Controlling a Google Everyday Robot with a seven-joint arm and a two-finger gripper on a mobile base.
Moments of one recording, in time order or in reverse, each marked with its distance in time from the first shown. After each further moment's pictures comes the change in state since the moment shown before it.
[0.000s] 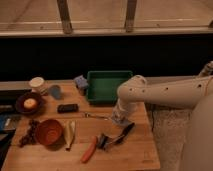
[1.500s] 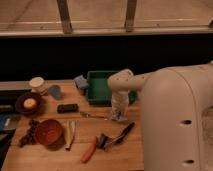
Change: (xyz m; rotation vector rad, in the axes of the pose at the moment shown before) arm -0.049 -0.006 0.057 0.074 0.157 0.108
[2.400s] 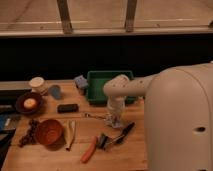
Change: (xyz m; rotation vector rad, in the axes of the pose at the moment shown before) arm 0.050 0.020 -0.001 -0.023 0.000 -0.035
